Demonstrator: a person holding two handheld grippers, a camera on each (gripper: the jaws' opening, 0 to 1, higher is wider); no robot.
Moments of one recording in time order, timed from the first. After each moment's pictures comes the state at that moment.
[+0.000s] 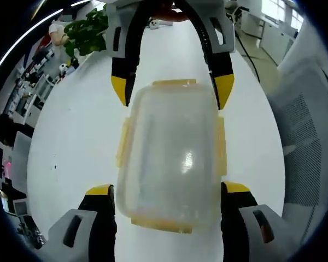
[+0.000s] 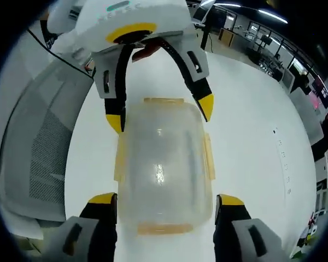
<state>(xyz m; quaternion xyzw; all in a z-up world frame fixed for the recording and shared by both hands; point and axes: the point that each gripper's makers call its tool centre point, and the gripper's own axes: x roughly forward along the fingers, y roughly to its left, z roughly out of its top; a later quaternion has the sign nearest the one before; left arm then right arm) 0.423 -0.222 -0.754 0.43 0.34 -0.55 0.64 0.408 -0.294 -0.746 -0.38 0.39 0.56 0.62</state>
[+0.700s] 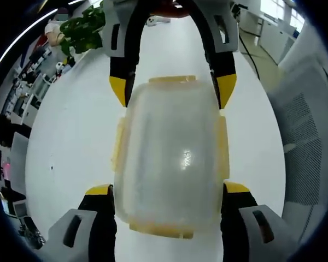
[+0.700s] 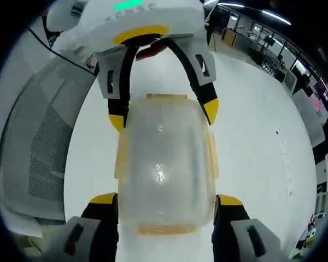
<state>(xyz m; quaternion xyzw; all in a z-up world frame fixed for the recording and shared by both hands) 0.420 -0.221 -0.761 0.43 0.35 -0.55 0.63 0.405 -0.292 -0.749 -0.39 0.39 0.56 0.61</state>
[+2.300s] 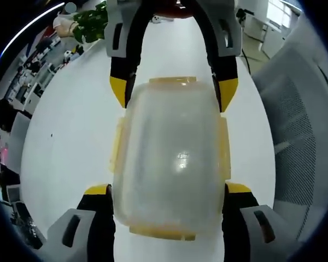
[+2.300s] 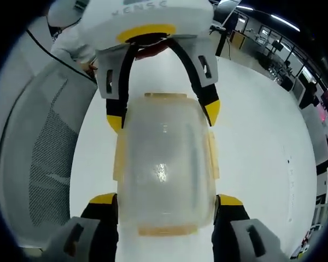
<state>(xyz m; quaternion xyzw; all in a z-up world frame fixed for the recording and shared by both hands) 0.395 -0.138 -0.763 0.41 0.37 -0.54 0.64 0.386 -0.206 -0.751 -0.40 0.39 0.58 0.60</state>
